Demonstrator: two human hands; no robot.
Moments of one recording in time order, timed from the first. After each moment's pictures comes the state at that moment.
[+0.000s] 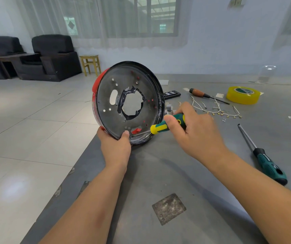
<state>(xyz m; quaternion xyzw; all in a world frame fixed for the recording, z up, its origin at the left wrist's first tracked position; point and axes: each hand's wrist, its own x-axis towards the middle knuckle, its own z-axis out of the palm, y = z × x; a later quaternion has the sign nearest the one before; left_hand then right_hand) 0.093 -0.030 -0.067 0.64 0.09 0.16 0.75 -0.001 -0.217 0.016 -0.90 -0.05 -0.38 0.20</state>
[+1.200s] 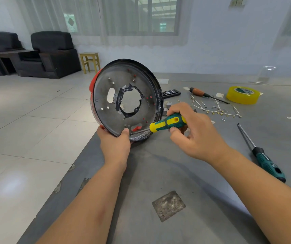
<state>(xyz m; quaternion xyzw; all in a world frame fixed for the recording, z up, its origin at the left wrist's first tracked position) 0.094 -0.029 -0.066 0.62 0.10 0.16 0.76 -0.004 -0.228 0.015 -0.87 -0.22 -0.31 0.31</state>
